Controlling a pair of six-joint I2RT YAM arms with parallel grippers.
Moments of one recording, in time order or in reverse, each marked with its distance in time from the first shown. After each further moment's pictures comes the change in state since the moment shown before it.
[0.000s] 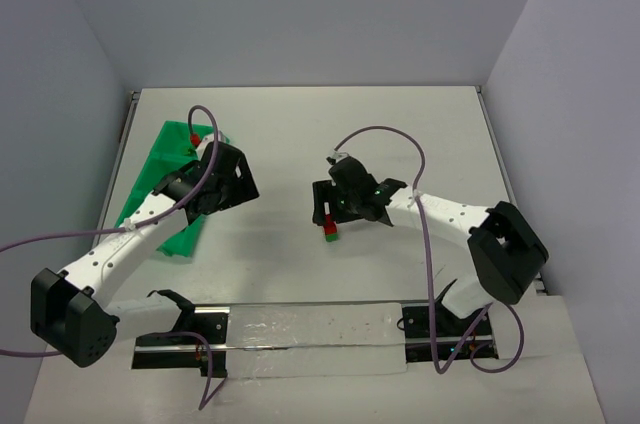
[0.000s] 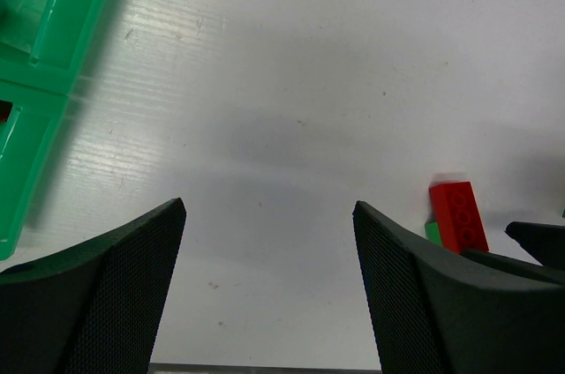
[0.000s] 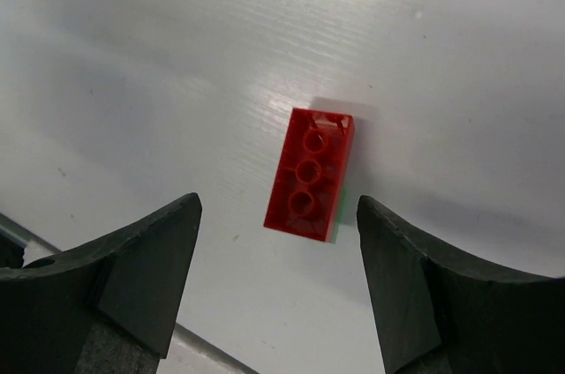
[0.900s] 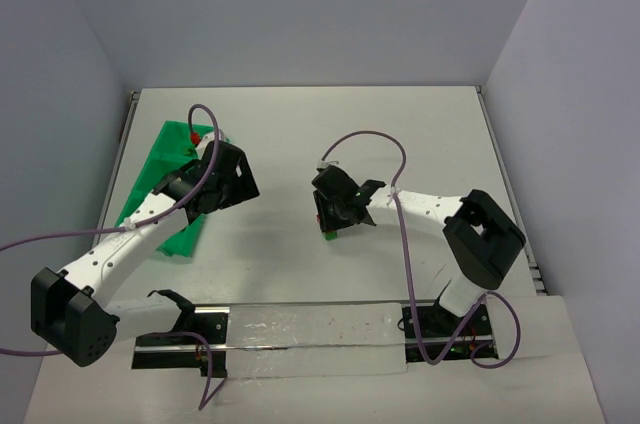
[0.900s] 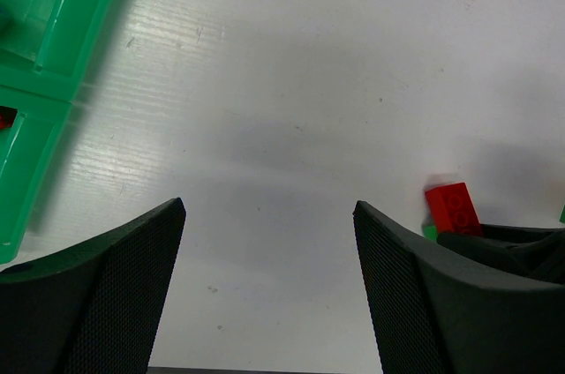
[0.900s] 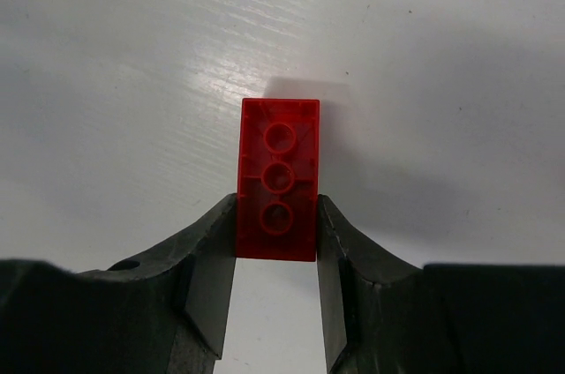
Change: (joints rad) left arm -0.007 0.004 0.014 0.000 -0.018 0.001; right arm 0.089 0.150 0.093 -0.106 0.161 -0.013
